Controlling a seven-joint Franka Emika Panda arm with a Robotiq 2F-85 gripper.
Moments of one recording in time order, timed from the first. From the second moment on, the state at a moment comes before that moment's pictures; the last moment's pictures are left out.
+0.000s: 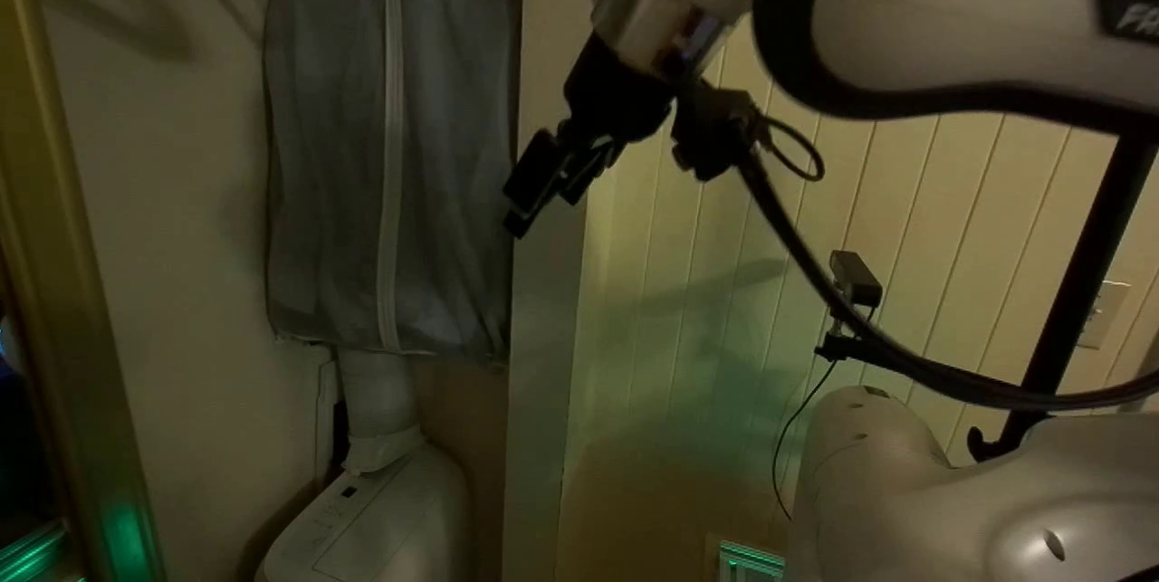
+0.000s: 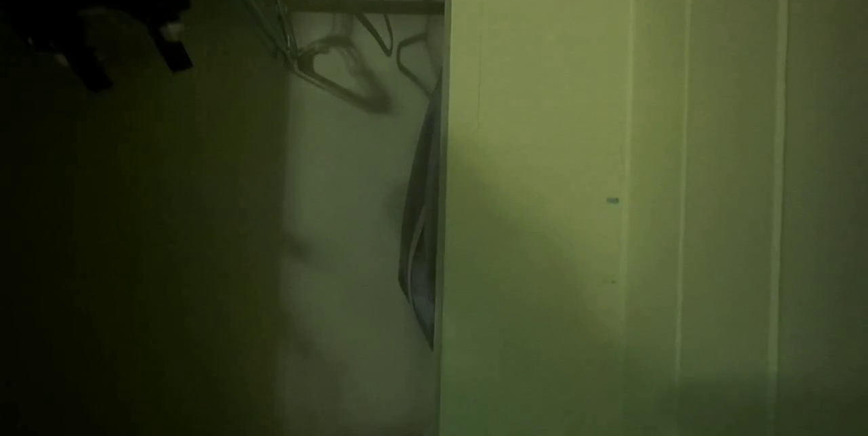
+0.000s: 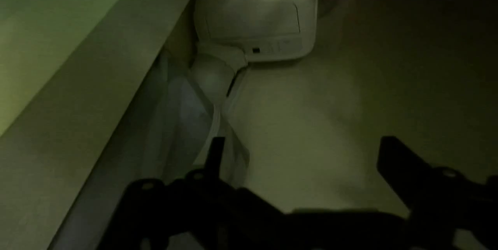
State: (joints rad) arm -0.06 -1.15 0.10 -2.50 -0.20 1.92 0.17
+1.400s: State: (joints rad) arm -0.06 -0.95 0.14 -2.14 -0.06 2.47 0.29
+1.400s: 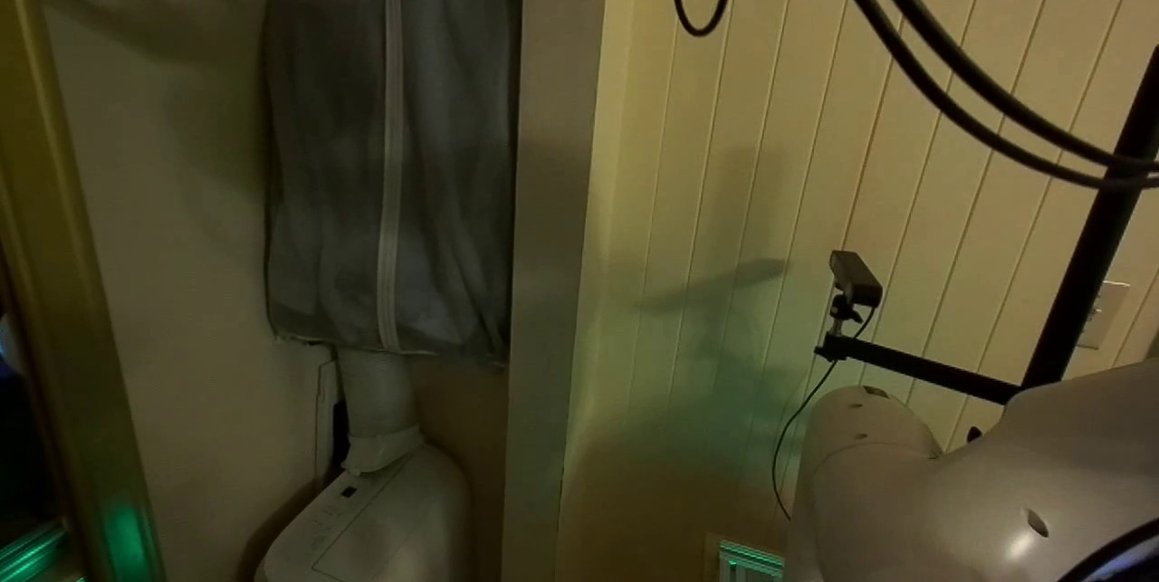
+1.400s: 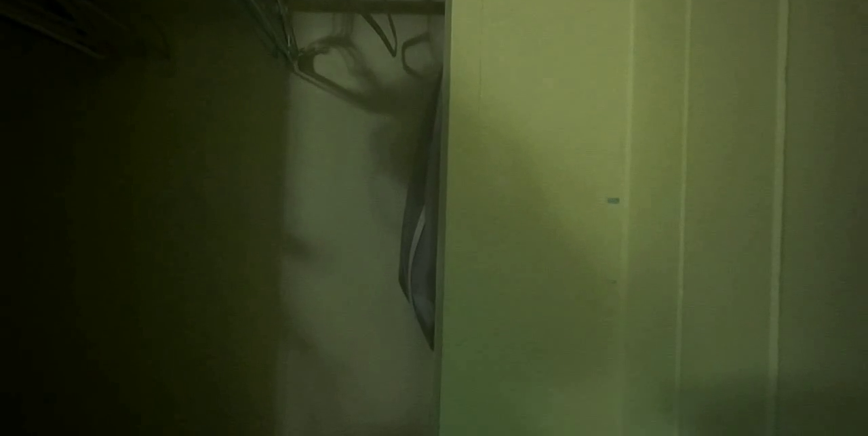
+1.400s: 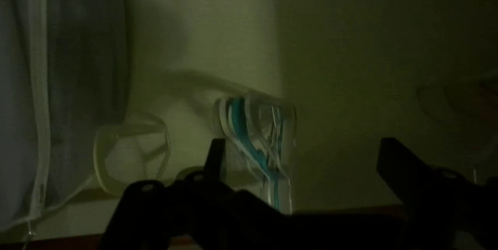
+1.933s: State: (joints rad) arm -0.06 -0.85 0.14 -2.07 -0.06 2.57 0.29
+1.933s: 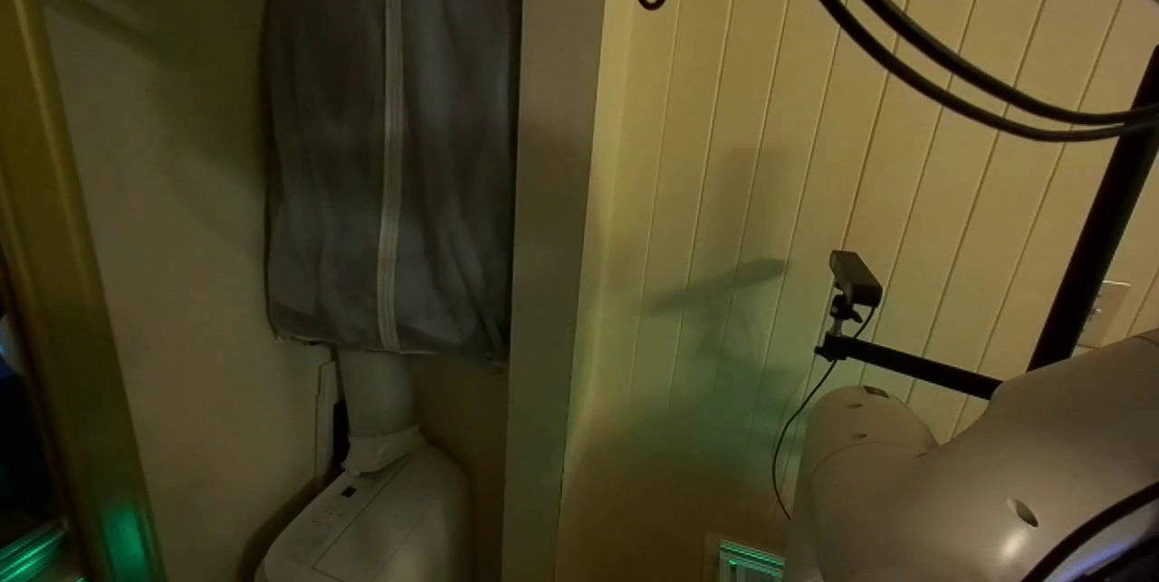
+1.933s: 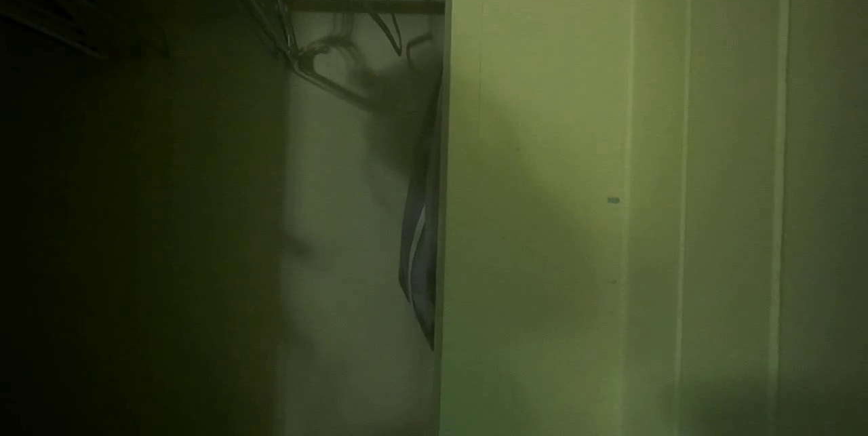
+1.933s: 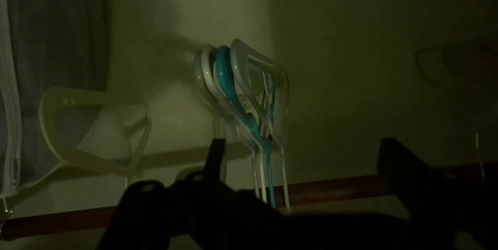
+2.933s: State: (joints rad) arm -0.10 -0.63 0.12 -1.96 -0.05 2.77 0.29
